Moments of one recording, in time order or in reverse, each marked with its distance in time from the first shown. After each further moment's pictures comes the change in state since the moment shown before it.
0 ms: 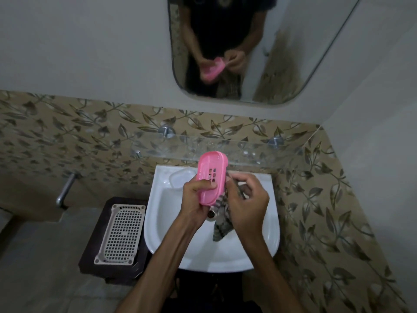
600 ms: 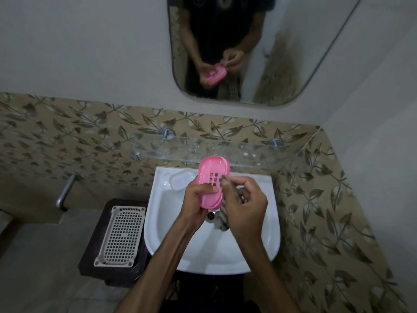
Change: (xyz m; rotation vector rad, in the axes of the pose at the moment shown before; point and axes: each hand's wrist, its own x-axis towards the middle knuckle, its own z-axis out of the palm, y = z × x) left_hand 0.008 -0.005 -0.008 0.097 -0.052 0.035; right_hand -0.006 -0.007 0.000 0.042 -0.011 0.011
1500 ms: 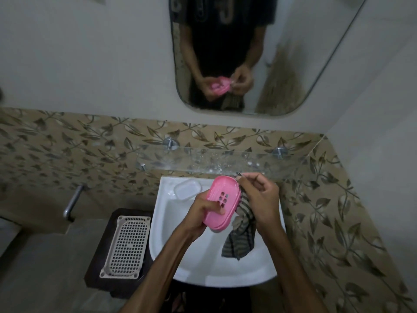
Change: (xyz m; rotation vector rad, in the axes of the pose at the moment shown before) left_hand 0.003 0.010 -0.012 0.298 -0.206 -0.090; right_hand 0.055 0.015 -0.014 0.226 -0.104 0.379
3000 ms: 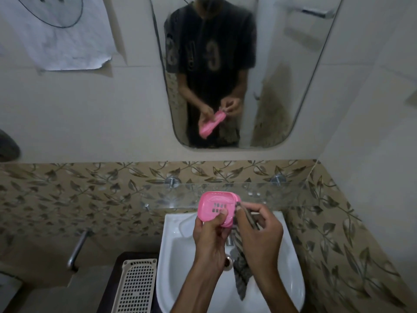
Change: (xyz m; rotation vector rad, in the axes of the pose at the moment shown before) left_hand 0.000 0.033 0.060 -0.542 0.529 0.095; right_hand -0.030 -0.019 0.024 -0.052 0.238 -0.276
